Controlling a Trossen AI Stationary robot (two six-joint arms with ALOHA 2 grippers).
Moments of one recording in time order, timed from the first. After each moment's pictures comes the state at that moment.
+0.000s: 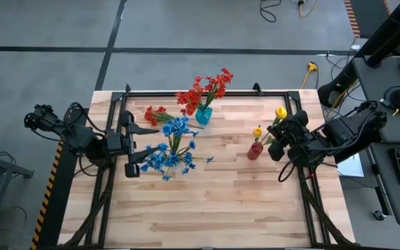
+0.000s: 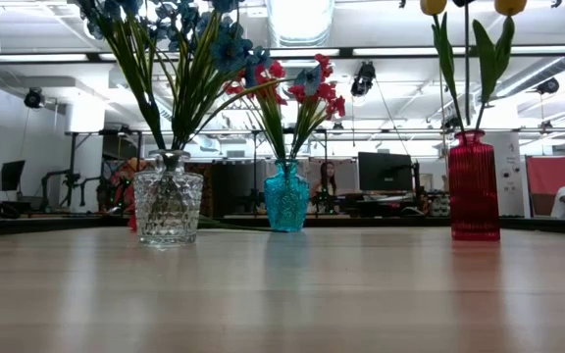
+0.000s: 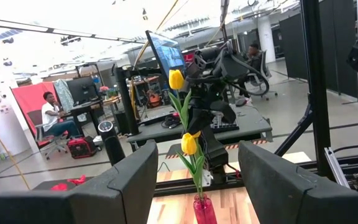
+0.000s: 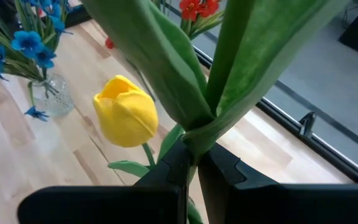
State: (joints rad) left arm -0.52 0.90 0.99 0.07 -0.65 0.31; right arm 0.48 1.10 1.34 -1.36 0.86 0.97
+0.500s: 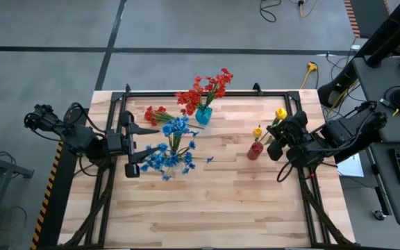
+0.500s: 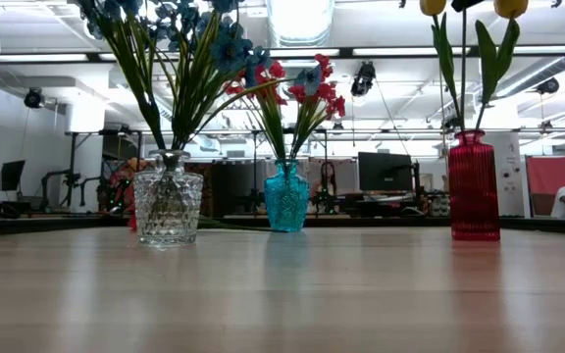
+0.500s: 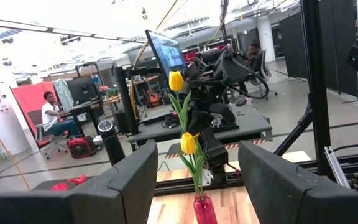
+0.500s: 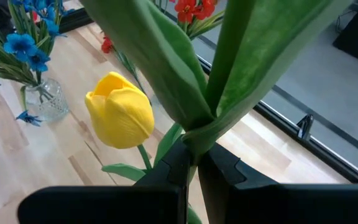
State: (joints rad) left arm -0.52 0.90 0.99 0.07 -0.65 0.31; right arm 0.48 1.08 1.30 -1.32 0.89 0.97
